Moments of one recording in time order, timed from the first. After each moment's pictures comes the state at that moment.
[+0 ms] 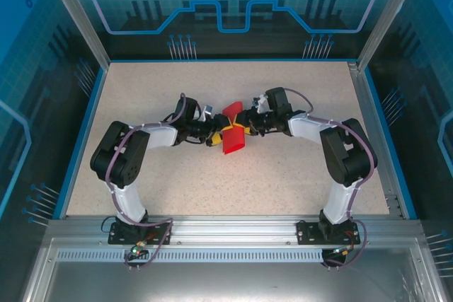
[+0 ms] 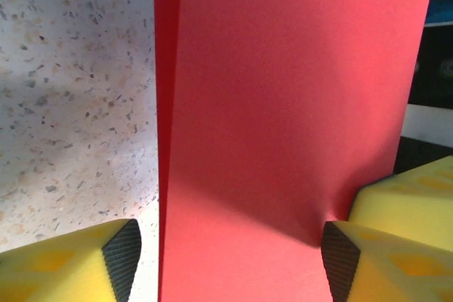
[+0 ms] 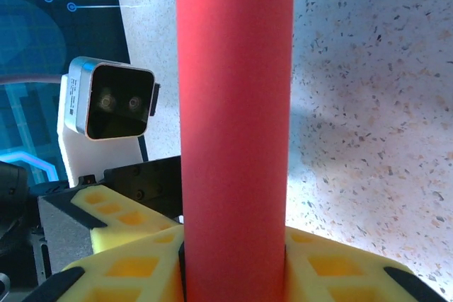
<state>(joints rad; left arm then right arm) -0.33 1.83 0.92 0.20 0.79 -1.09 0.39 1.84 1.07 0.01 -0.75 0.97</state>
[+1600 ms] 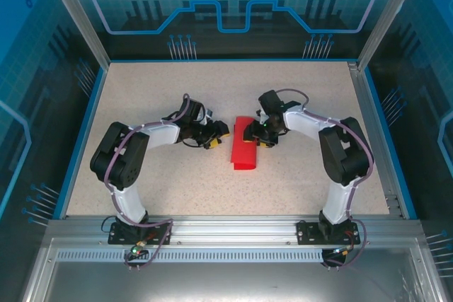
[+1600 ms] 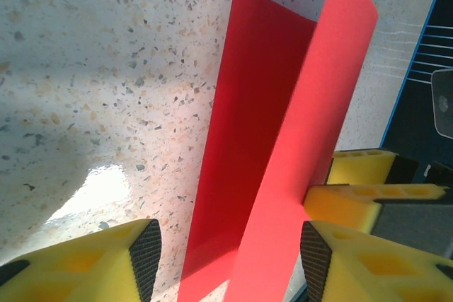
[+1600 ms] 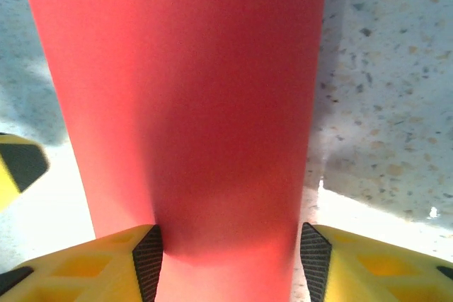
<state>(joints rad) -0.37 1.82 0.98 -0.08 0.63 -0.93 0.44 1.87 1.23 -0.66 -0.37 0.60</state>
